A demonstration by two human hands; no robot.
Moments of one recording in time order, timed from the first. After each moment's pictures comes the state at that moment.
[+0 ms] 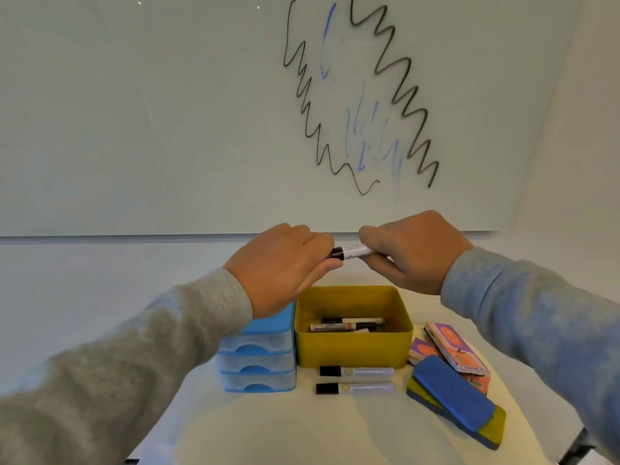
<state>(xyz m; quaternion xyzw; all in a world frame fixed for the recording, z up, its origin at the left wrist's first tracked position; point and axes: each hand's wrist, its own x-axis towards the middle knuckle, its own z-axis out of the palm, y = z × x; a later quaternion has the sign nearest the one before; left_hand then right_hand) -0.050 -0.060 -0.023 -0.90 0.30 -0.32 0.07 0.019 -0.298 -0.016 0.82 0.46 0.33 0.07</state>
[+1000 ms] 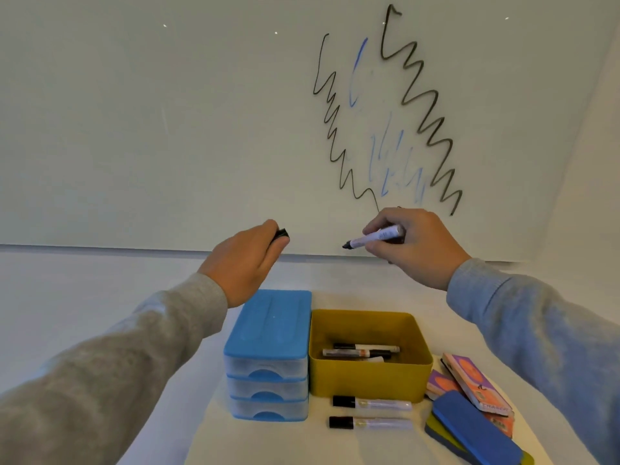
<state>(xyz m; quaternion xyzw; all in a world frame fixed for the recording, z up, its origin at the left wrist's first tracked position) -0.021 0.016 -0.019 -0.94 0.12 -0.29 -0.12 0.041 -0.265 0.008 0.84 0.34 0.19 -0.37</state>
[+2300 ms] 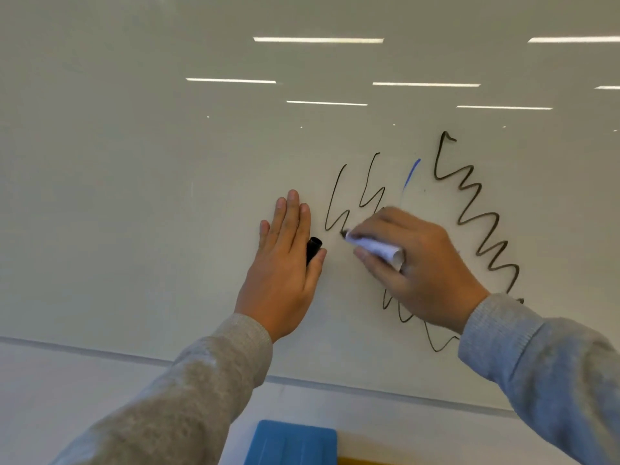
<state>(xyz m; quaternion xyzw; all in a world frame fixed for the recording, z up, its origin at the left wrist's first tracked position) 0.072 0.030 0.073 -0.86 0.10 -0.50 -0.11 0.091 -0.182 0.126 0.70 0.51 0.46 -0.18</state>
